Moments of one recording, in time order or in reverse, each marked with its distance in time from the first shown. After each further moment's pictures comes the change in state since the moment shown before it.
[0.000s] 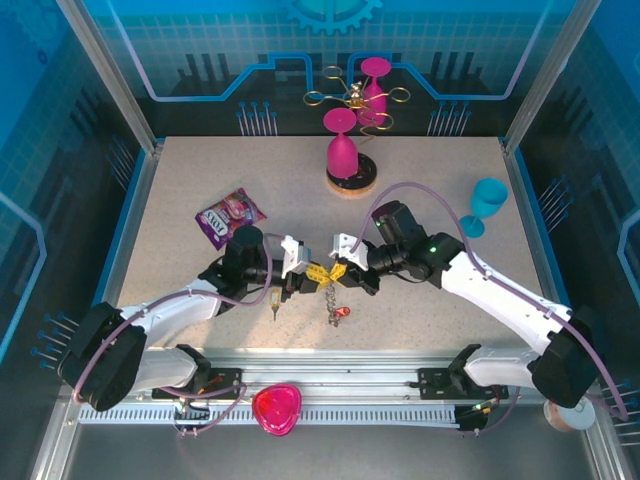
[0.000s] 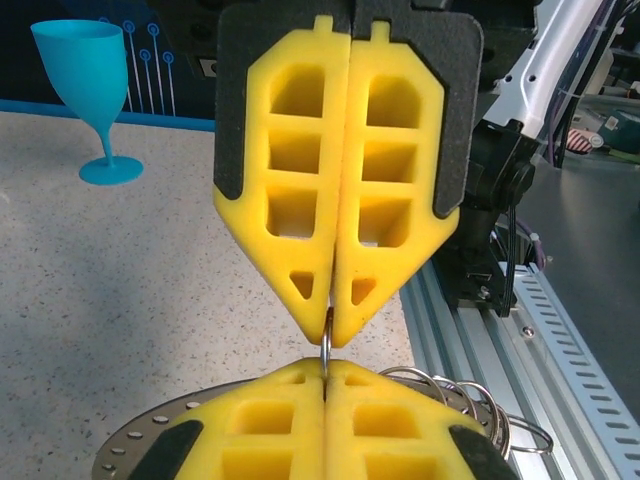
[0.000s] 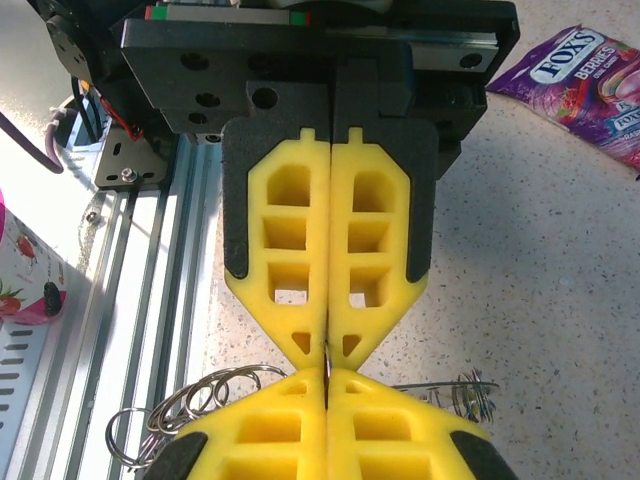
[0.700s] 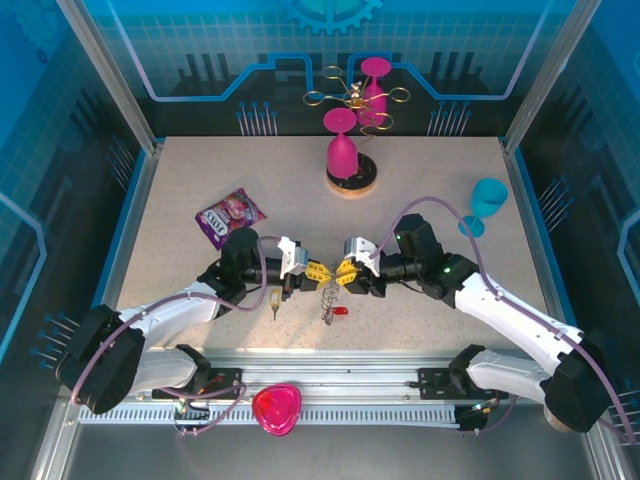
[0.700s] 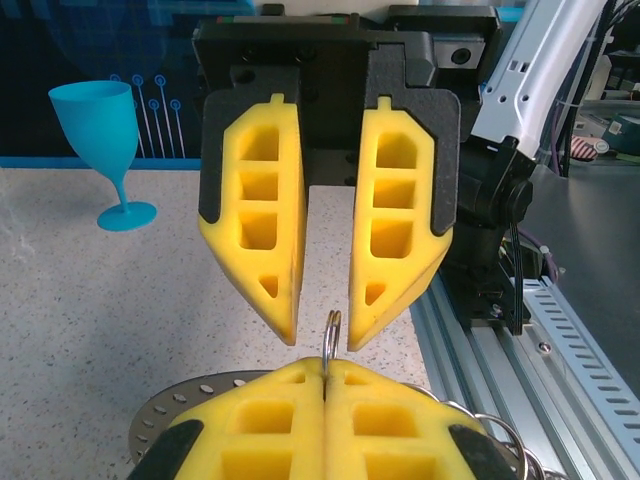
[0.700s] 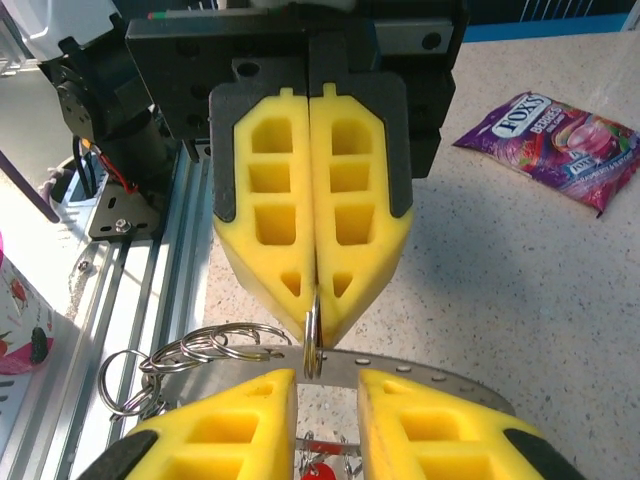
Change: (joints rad) left arm -0.004 -0.017 -0.023 0.123 0.004 -0.006; right arm -0.061 -0.145 -0.232 0.303 -0.086 0.113
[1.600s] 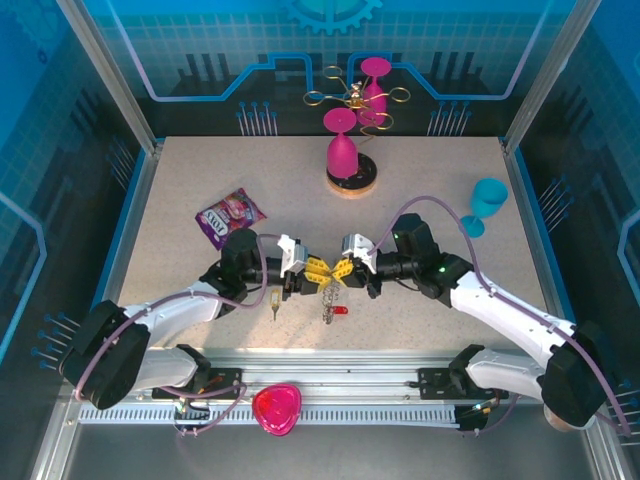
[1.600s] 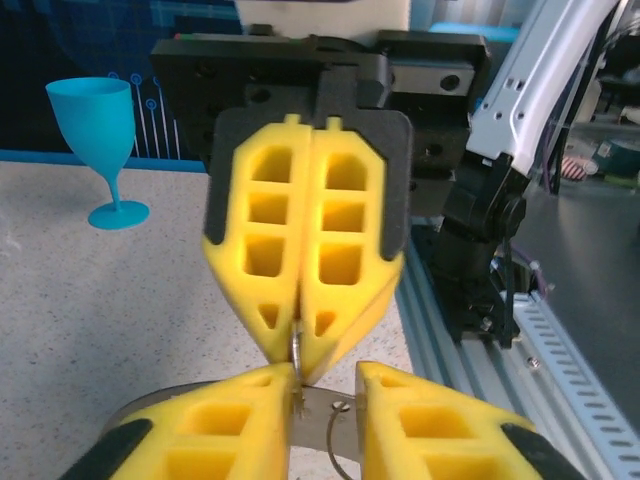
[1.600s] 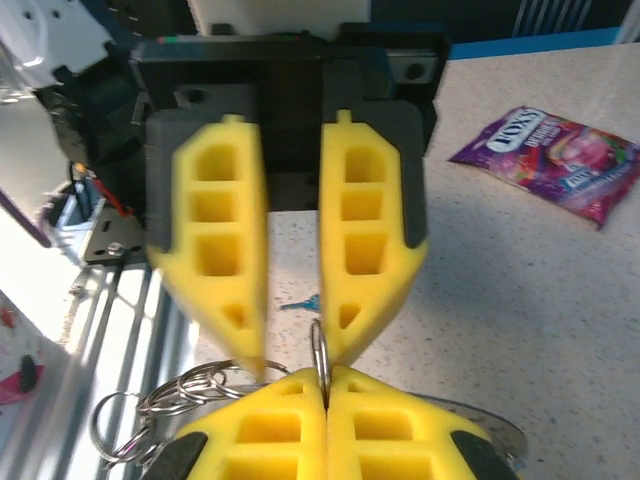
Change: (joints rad) left arm 0.000 0.027 -0.017 0.076 0.006 -0.076; right arm 0.002 0.030 -0.034 0.110 0.010 0.056
